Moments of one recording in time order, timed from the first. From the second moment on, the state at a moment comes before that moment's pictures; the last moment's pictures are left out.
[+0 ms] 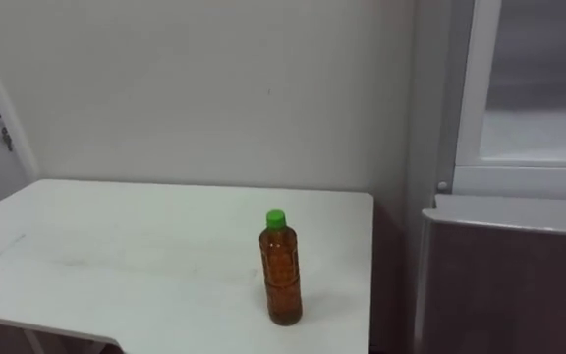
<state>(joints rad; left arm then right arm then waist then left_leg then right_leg) 0.20 0.15 0.42 0.28 -0.54 -0.05 0.30 0.25 -0.21 -0.11 1.04 0.31 0.01 0.04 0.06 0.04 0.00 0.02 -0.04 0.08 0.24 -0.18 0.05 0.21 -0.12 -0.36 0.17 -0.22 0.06</state>
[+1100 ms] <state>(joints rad) 0.20 0.16 0.05 1.05 0.03 0.00 0.14 0.20 -0.19 -0.04 1.10 0.32 0.00 0.09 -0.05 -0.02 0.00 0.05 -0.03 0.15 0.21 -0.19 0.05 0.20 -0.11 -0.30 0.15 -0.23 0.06</state>
